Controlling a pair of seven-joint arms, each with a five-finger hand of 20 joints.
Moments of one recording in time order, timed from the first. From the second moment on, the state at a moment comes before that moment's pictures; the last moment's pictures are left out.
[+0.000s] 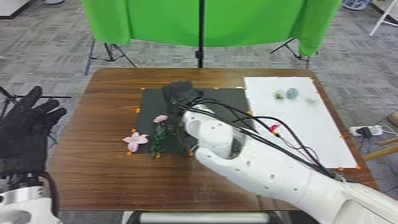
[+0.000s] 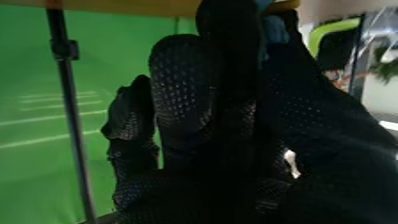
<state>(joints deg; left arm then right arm) 135.8 -52.3 -101.4 -128.3 34.4 24.7 34.6 -51.4 -72.4 24.5 -89.1 -136.4 -6.1 29.9</state>
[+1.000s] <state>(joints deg) 133.9 -53.0 -101.0 -127.9 36.0 23.6 32.0 -53.8 -73.1 24.6 -88.8 -146.6 -13.3 25.8</state>
